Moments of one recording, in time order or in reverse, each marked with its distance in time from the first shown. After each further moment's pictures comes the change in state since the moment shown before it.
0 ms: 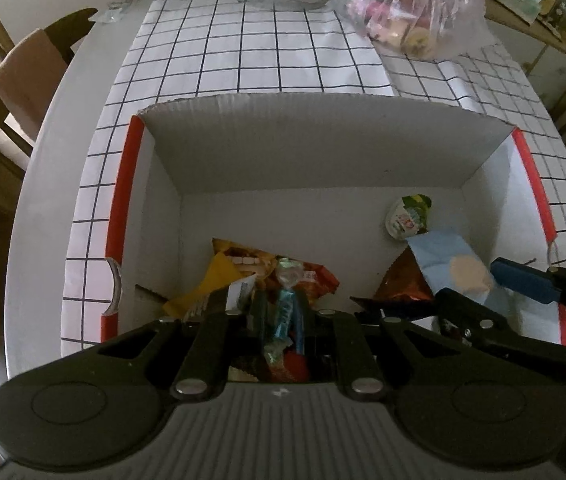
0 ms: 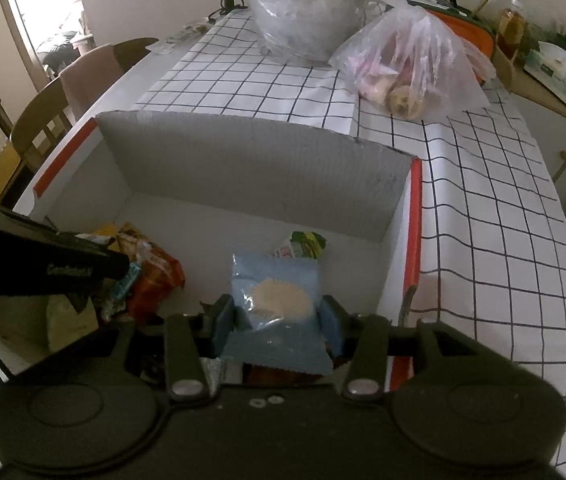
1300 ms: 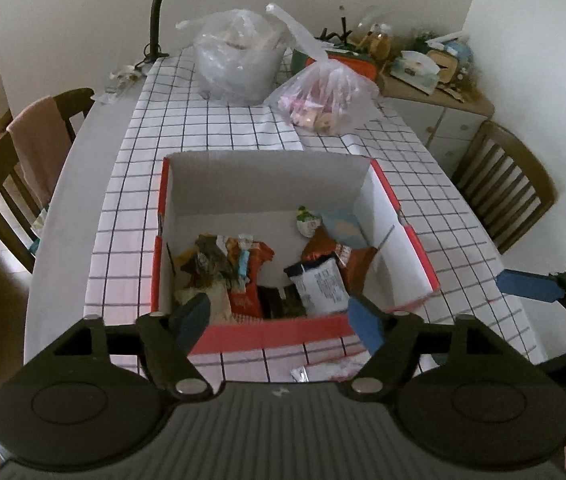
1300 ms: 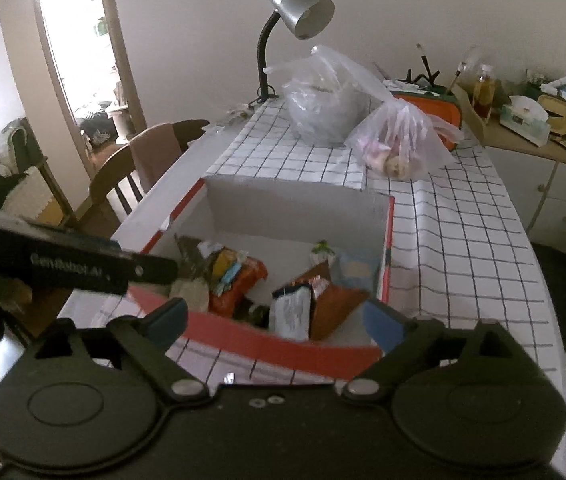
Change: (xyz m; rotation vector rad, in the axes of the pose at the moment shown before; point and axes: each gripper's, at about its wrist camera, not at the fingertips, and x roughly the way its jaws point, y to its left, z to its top) left arm -0.141 0.019 -0.123 0.052 -0.311 -0.180; right arm -0.164 0.032 -0.087 0.009 -0.243 0.066
